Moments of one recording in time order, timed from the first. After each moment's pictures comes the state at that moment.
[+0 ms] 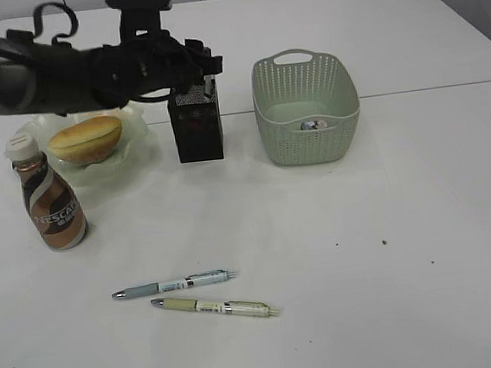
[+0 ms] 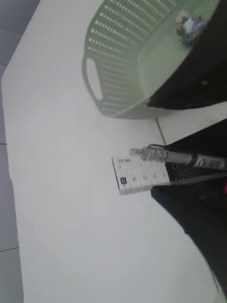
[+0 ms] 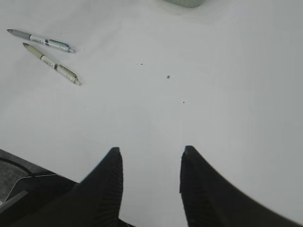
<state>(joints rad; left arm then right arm) -0.45 2.20 -1.59 -0.24 -0.22 0.14 0.44 0.78 -1.00 -0.03 1.20 0.01</state>
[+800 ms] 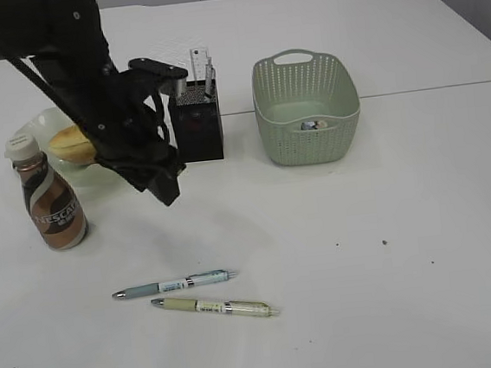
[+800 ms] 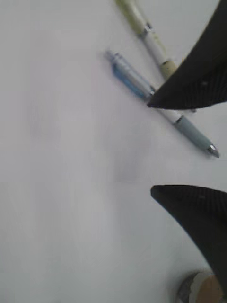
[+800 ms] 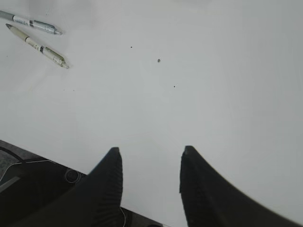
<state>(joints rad) -0.46 2.04 -1.60 -0.13 0.98 0.29 0.44 0.78 -1.00 -0.07 1.25 0.01</state>
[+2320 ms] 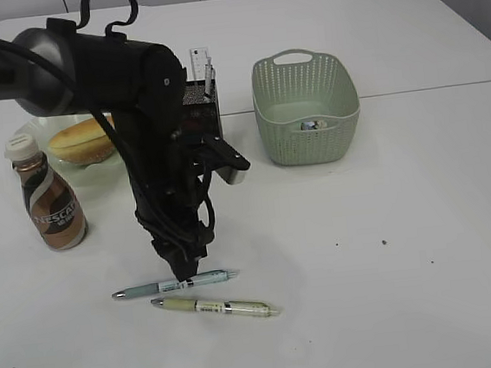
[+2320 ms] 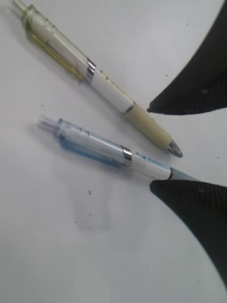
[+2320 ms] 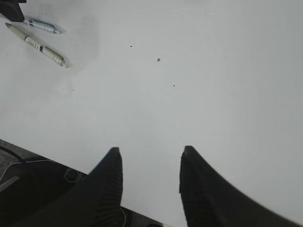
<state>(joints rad) -0.61 2.17 -1.60 -0.05 1.15 0.47 0.44 0.78 -1.00 -0.07 1.26 0.01</state>
